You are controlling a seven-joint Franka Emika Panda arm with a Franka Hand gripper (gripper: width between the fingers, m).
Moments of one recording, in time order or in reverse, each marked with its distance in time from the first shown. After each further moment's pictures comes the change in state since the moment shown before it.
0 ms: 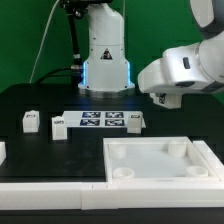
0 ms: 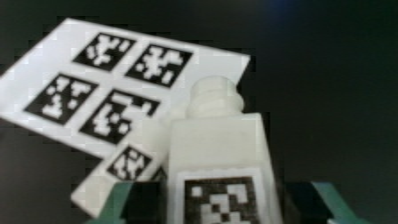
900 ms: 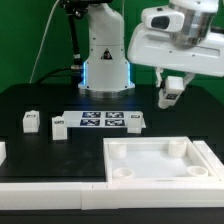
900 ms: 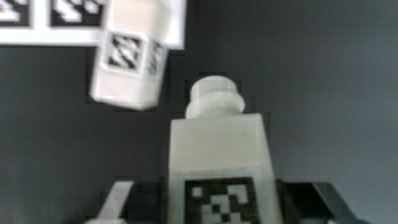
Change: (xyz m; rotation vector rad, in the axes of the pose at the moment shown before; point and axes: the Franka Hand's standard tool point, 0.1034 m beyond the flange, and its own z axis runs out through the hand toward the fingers) arm -0.009 0.009 -0.043 0.173 0.792 0.411
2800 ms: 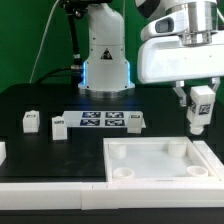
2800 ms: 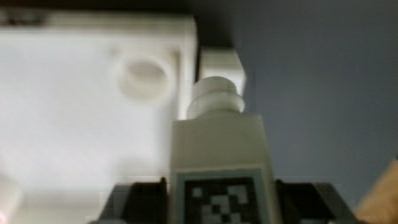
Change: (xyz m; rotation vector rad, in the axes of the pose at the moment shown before) arm 0.098 -0.024 -0.003 0.223 0.409 -0.151
